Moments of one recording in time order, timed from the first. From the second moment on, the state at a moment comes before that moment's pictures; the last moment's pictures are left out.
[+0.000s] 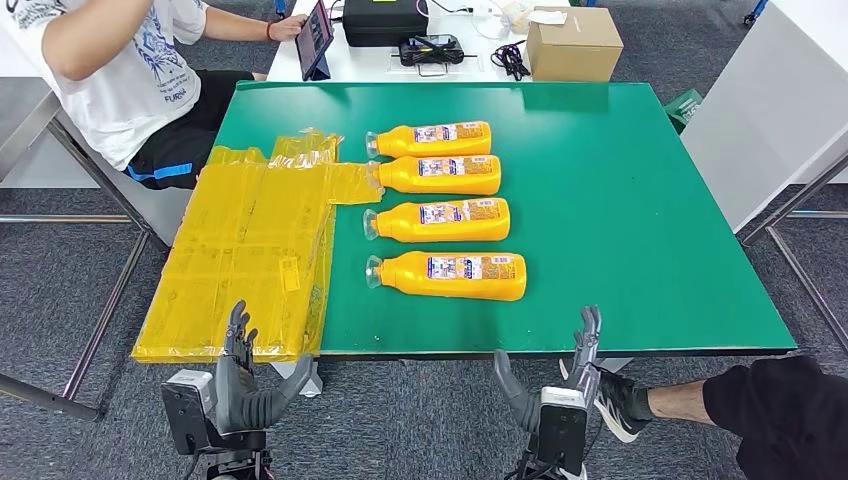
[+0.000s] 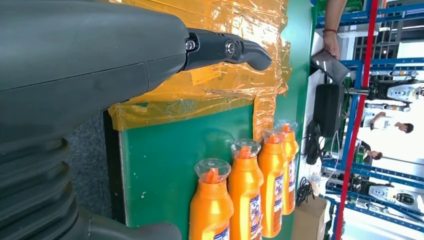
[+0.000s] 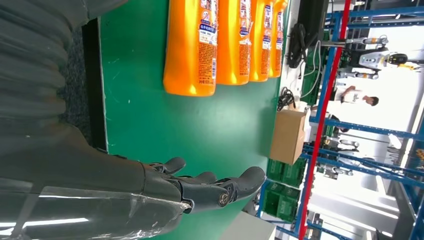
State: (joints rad) left arm 0.19 -0.23 -0.32 -1.53 -0.09 0.18 -0.53; right arm 0.24 0.23 0.28 -1.58 0.27 -0.62 -0.58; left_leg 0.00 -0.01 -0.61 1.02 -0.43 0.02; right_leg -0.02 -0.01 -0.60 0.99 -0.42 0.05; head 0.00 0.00
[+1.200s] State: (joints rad) left arm 0.10 -0.22 -0.31 -1.48 -0.22 0.10 -0.54; right arm -0.23 0.02 0.17 -1.38 0.69 -0.20 -0.11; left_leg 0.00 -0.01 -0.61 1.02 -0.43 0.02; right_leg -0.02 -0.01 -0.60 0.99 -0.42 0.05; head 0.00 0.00
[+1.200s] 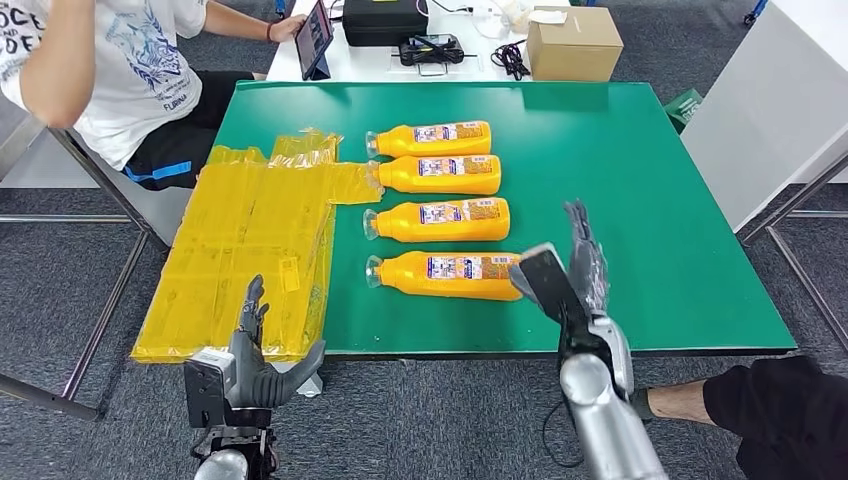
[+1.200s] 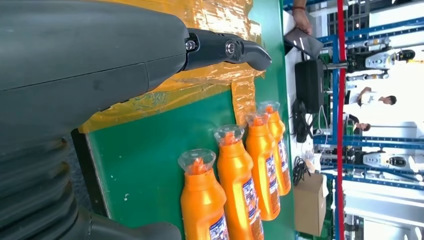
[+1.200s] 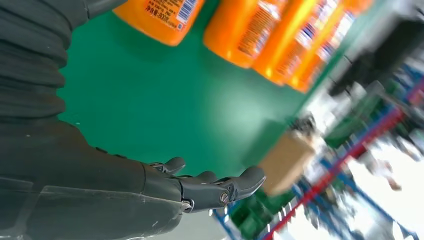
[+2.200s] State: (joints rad) left arm -0.01 -0.23 -0.28 -1.33 -0.23 0.07 -0.53; right arm -0.74 -0.01 0.60 -0.75 0.49 0.26 -0.09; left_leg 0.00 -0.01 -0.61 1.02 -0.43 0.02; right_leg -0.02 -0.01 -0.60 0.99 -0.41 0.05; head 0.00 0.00
